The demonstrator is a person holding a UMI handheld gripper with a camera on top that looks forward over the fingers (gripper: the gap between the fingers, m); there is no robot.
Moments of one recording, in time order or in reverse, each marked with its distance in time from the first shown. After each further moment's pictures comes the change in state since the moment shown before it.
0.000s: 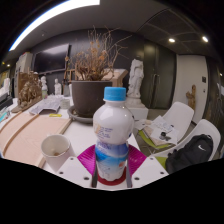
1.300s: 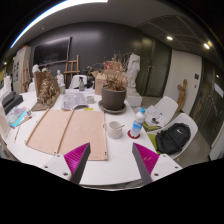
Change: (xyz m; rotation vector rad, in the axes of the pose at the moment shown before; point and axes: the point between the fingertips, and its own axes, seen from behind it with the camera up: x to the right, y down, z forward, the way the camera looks) arm -0.188 -0.061 -0.357 -0.184 0.090 0.003
